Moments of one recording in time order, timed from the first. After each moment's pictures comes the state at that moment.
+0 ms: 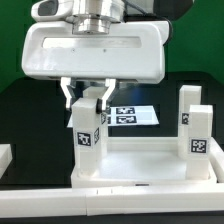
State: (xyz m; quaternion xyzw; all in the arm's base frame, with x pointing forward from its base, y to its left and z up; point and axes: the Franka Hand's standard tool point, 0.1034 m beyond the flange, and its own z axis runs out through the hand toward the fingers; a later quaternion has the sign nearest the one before) arm 0.620 -0.058 0.127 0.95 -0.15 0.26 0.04
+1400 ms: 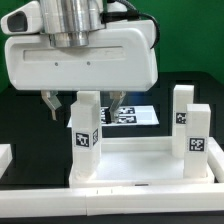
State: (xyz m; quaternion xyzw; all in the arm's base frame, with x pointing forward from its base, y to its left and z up) arm 0.629 -0.060 0.117 0.98 -0.20 0.03 -0.03
